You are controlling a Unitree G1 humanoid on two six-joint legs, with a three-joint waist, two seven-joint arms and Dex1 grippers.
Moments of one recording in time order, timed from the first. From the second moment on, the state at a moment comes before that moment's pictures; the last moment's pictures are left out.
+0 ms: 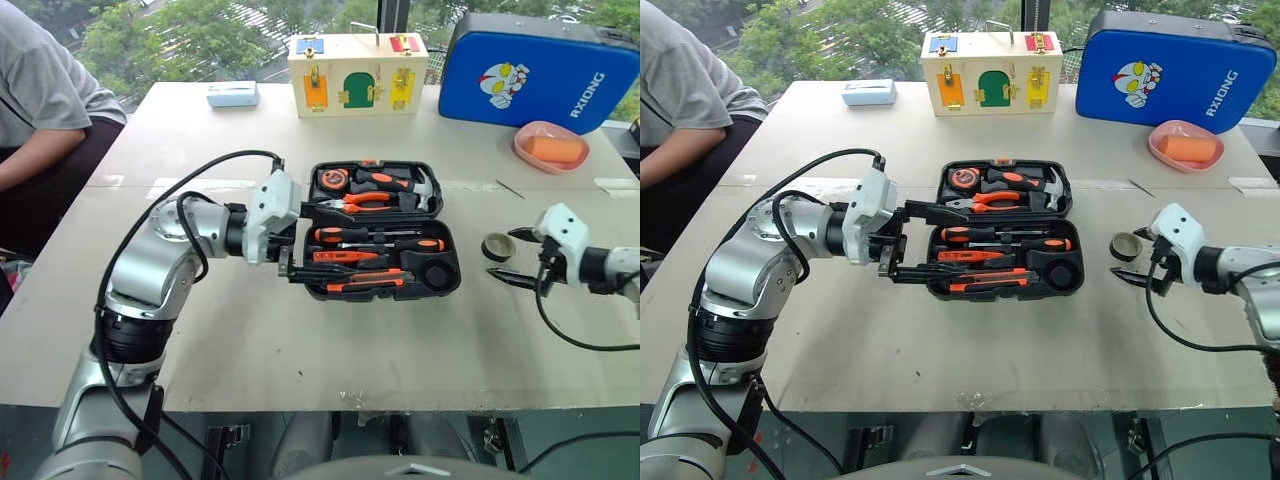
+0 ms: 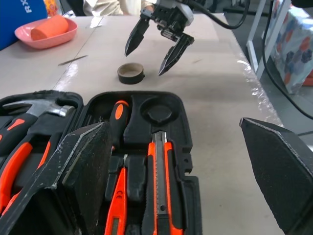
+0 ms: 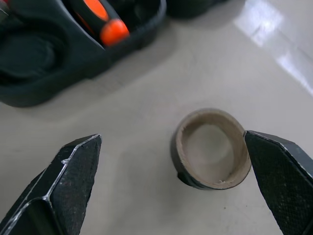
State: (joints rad) left arm -0.57 0.71 -0.09 -0.22 -0.49 0.48 -1.27; right arm -0.35 -0.87 0.01 0.15 0.21 0.35 1.01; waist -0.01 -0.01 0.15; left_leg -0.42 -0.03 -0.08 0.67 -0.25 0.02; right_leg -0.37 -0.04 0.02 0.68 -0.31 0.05
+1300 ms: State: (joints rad) left arm -0.54 0.69 -0.13 -0.26 -0.49 0.43 -1.27; right arm -0.39 -0.83 0.16 -0.27 0.32 0.44 1.17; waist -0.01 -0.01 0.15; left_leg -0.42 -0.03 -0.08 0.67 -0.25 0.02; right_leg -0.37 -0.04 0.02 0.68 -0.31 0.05
